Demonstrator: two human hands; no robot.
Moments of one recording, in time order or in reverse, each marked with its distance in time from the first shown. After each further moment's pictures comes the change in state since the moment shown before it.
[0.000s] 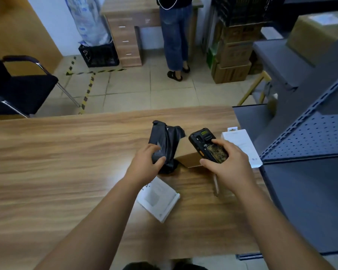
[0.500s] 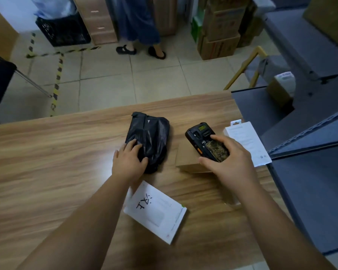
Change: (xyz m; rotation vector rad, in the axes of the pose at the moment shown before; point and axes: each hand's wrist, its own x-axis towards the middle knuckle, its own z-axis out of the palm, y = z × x) left_hand 0.100 -0.091 0.023 0.384 -0.132 -0.074; right_hand 0.050 -0.007 0.038 -0.024 0.075 0.114
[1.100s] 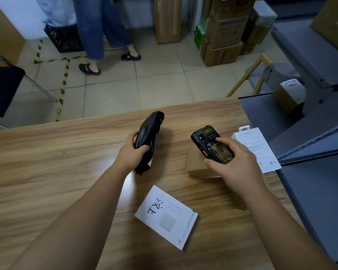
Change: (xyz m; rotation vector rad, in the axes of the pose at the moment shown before) left_hand 0.021 -0.019 -0.045 -0.813 -0.055 -0.186; right_hand 0.001 -0.018 0.015 -0.036 -0.002 0.011
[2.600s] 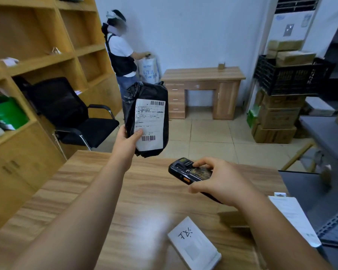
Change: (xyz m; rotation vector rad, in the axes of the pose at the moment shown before) left_hand -0.182 0.113 -0.158 -0.685 0.524 0.364; right_hand -0.076 -0.168 -0.049 -0.131 -0.448 -0.420
